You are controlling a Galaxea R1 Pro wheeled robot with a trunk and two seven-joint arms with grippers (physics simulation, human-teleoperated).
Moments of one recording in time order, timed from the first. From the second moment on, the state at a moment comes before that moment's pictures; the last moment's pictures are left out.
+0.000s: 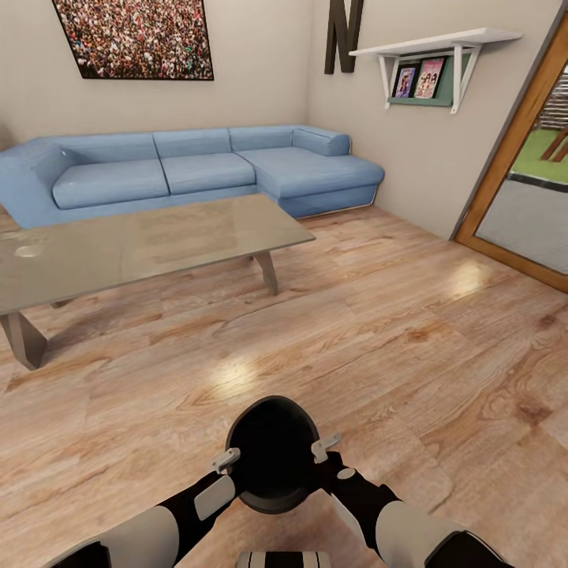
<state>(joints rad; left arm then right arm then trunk) -0.70 -0.09 -1.05 -0.27 1.62 0.02 0.47 -0.73 0.17 0.46 -0.11 -0.10 -0.02 0.05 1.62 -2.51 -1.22</state>
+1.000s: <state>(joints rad) -0.70 -0.08 -1.05 -0.27 1.62 0.02 0.47 -0.72 0.17 0.46 -0.11 -0.11 -0.02 0.05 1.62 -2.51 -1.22</state>
